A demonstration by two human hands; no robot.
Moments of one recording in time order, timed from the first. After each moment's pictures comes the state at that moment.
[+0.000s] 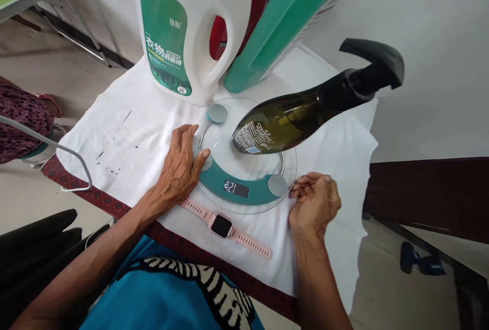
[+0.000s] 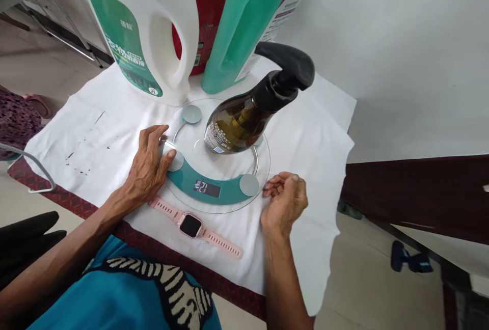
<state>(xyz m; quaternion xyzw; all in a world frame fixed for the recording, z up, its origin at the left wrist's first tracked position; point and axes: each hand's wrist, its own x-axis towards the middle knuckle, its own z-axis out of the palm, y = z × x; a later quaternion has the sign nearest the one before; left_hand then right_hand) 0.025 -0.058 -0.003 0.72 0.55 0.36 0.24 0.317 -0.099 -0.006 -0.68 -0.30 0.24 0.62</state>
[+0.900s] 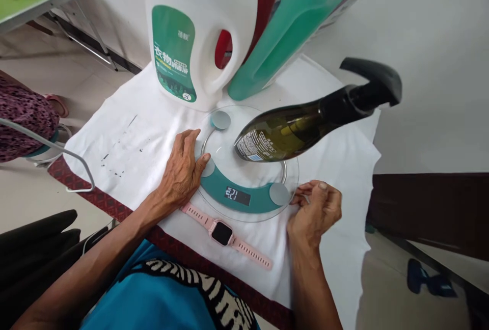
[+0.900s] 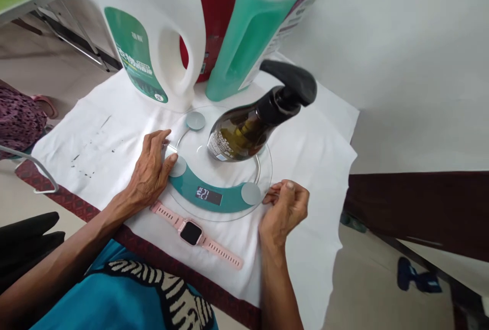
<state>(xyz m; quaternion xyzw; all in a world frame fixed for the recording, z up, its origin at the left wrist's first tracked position) 0.026 -0.058 -0.004 0.72 0.55 0.36 0.23 0.312 -0.099 -0.007 -0.71 -0.33 0.18 0.60</state>
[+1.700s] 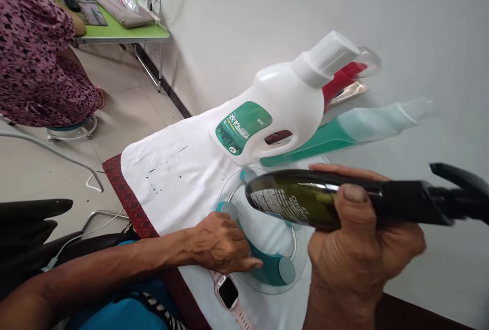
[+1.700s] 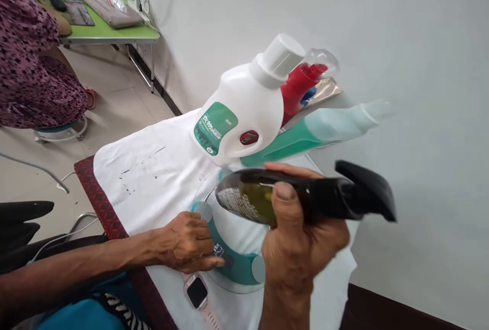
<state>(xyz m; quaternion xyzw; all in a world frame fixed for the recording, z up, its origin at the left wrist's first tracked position) 0.047 -0.080 -0.005 0.78 0.31 0.53 0.04 0.157 -0.009 0.142 -0.46 -0.63 0.21 0.58</state>
